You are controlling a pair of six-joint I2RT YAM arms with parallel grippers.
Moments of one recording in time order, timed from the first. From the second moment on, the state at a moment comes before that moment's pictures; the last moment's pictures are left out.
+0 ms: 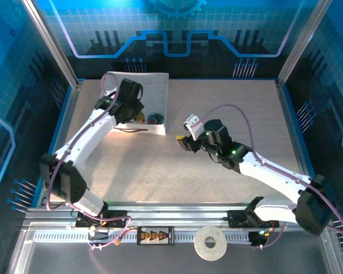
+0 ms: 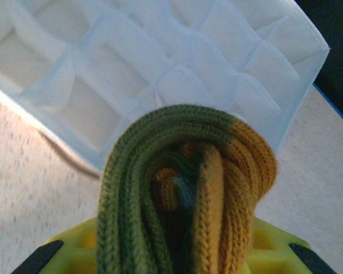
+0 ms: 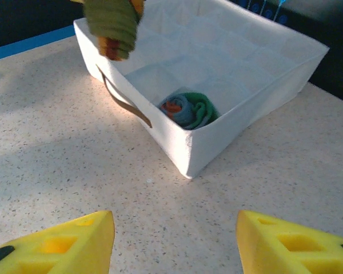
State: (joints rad) left arm -0.35 1.59 1.49 -0.83 -0.30 -1.03; right arm 0.72 1.19 0.82 -0.05 -0.03 -0.09
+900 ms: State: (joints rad) left arm -0.37 1.81 1.37 -0.55 -0.49 -0.80; right arm 0.72 1.00 0.82 -0.28 0.00 -0.09
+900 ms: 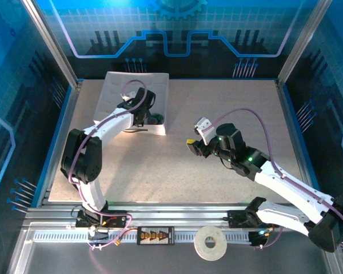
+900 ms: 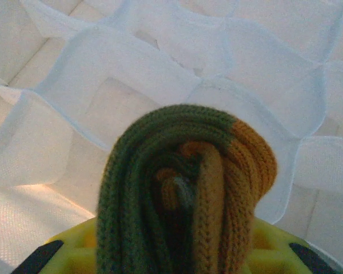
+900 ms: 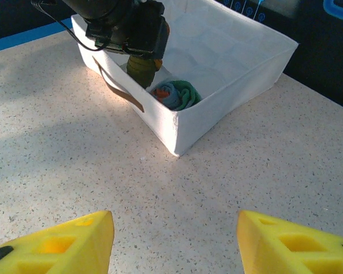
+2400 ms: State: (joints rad) left arm -0.38 1.76 1.39 -0.76 -0.39 -0.89; right arm 0.72 1.09 0.82 -0.22 -0.01 -0.09
